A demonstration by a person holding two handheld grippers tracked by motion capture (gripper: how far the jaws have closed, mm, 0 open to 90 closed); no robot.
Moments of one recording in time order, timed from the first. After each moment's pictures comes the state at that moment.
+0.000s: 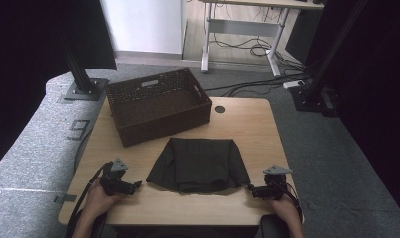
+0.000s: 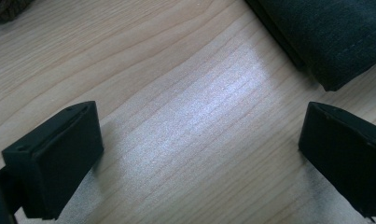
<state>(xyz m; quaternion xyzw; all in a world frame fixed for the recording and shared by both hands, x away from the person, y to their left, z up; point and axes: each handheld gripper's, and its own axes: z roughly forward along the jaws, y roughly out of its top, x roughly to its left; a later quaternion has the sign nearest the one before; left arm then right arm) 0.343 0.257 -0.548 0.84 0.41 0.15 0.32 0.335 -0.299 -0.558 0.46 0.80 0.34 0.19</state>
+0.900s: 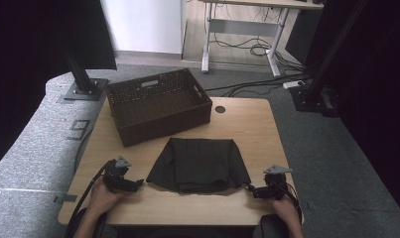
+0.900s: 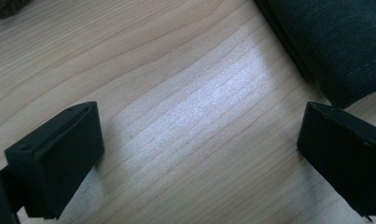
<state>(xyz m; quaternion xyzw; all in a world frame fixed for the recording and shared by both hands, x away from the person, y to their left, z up) 0.349 0.247 -0.544 0.84 0.43 0.14 0.29 0.334 -0.300 -0.554 0.47 0.80 0.33 0.18</state>
